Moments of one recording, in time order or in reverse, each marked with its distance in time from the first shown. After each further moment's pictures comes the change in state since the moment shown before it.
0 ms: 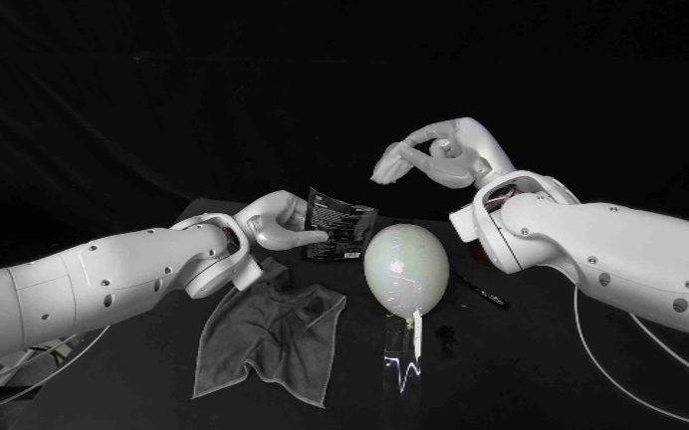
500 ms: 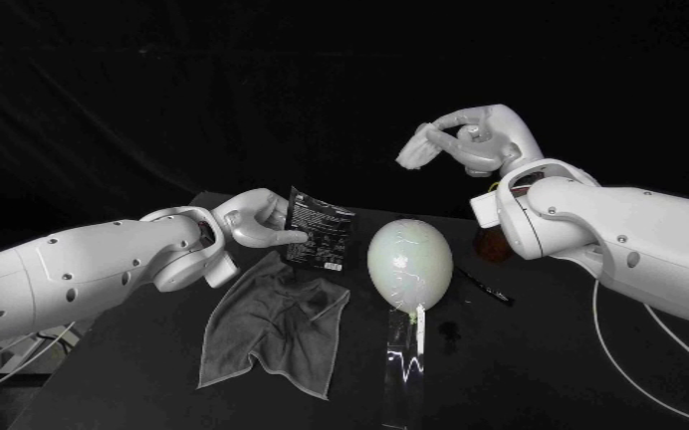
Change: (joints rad) left arm 0.010 -0.121 0.001 0.052 0.008 0.115 -0.034; left_hand 0.000 0.000 0.007 -0.007 -0.002 0.000 0.000 0.000 0.000 0.003 0.004 -0.006 0.000 0.000 0.000 -0.005 -0.001 0.010 0.000 0.000 0.005 0.003; right arm 0.017 -0.033 0.003 -0.024 0.154 0.003 0.041; right_hand 0.000 0.000 0.003 -0.003 -0.004 0.000 -0.001 0.004 0.000 0.000 0.000 0.000 -0.001 0.000 0.000 0.000 0.000 0.000 -0.002 -0.001 0.000 0.001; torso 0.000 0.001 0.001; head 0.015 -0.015
